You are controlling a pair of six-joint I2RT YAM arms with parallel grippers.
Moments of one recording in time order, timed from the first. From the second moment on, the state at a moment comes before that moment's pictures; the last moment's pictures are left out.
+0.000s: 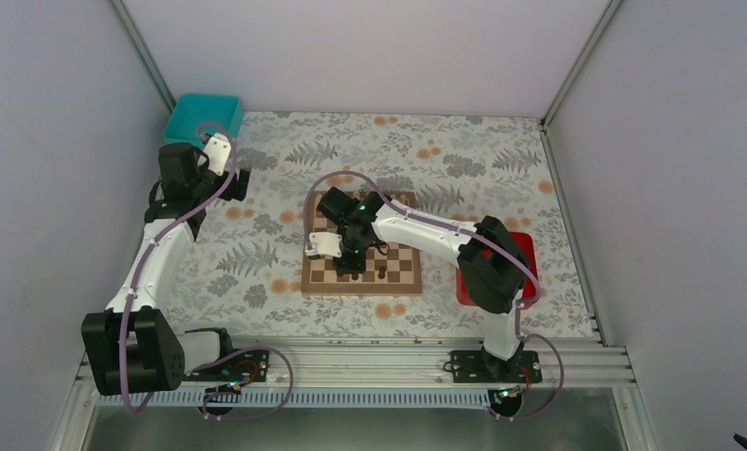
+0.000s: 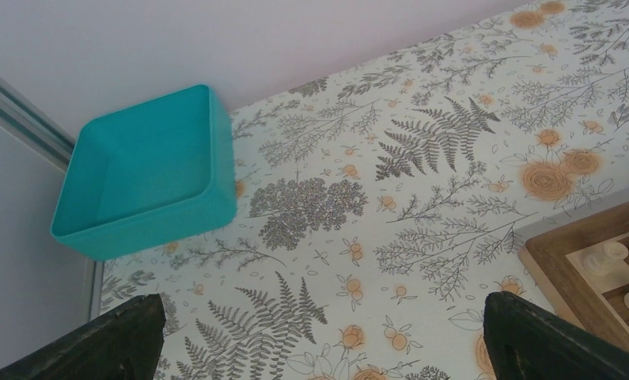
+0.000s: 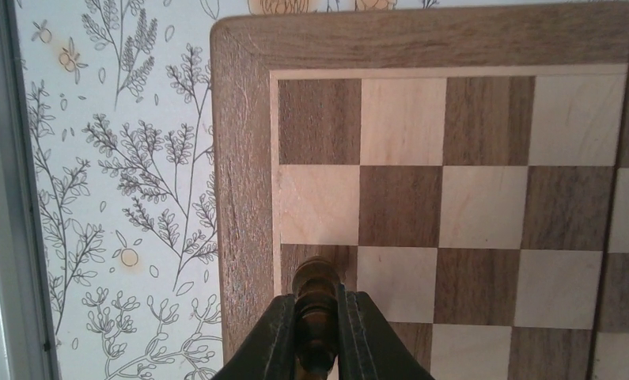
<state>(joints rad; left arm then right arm) 0.08 1.21 0.91 -0.22 0.21 0.33 0.96 1.93 1.50 -0.91 -0.23 -0.60</state>
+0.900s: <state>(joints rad) 0.09 1.21 0.91 -0.22 0.21 0.33 0.96 1.95 1.48 -0.89 -0.22 -0.61</state>
